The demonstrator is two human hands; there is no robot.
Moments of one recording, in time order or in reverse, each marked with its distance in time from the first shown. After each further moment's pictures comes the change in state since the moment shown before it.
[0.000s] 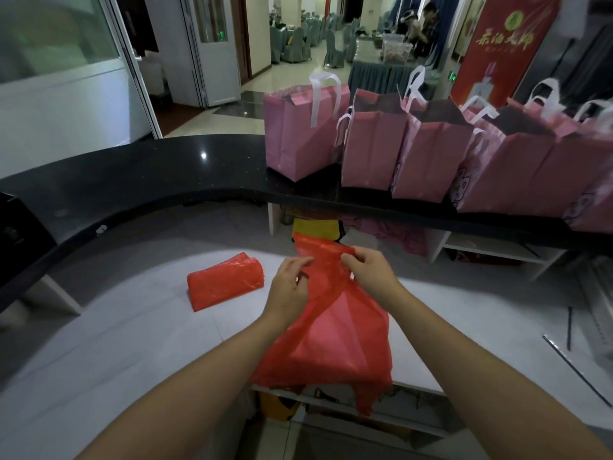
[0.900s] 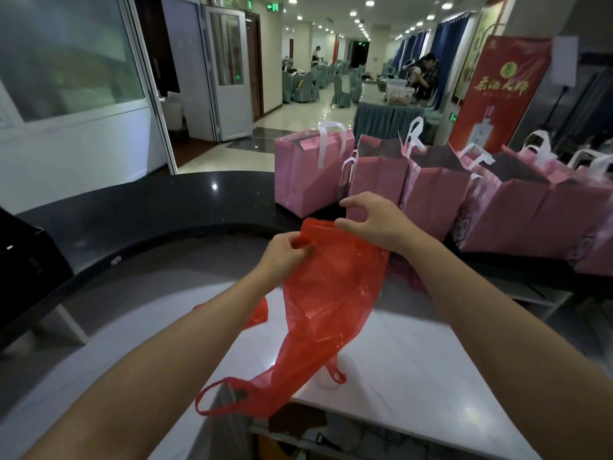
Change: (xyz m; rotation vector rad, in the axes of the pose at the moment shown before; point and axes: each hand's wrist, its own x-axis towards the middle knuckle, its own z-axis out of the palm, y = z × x) left_hand 0.105 0.085 -0.074 -0.194 -0.108 -0.130; right_hand 0.076 -0.134 -0.063 -0.679 -0.016 -0.478
